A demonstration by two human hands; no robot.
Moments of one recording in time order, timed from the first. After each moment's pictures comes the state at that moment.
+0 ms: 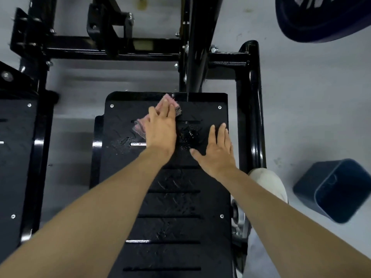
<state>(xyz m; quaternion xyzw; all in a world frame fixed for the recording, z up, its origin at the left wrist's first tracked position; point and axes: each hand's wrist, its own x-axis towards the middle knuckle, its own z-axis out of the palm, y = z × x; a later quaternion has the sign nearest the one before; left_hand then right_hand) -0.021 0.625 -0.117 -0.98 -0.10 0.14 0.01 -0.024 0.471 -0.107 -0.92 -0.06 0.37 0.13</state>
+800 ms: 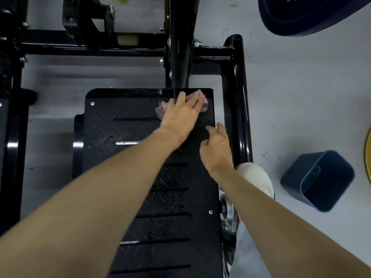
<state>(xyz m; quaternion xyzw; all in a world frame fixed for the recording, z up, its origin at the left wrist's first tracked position) 0.027 0.572 -0.112 -0.98 0.10 0.14 0.04 -0.020 0.453 -0.101 -0.93 0.04 0.24 0.28</state>
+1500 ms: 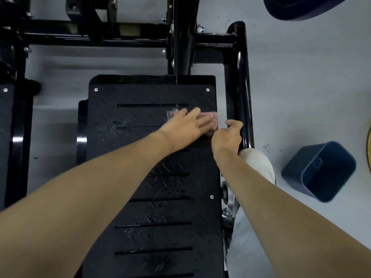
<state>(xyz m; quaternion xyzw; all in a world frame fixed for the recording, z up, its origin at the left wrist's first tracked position) -0.027 0.570 -0.111 -0.93 0.32 0.16 0.10 -0.029 0.451 -0.092 -0.80 0.34 0.19 0.47</state>
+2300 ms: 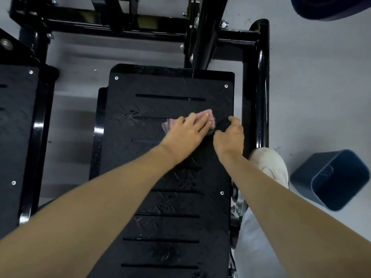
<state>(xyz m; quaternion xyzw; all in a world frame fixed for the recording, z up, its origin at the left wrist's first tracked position) -0.076 0.584 -0.117 -0.96 0.20 0.16 0.09 -0.044 0.464 -0.112 -0.89 0.18 0.22 0.35</state>
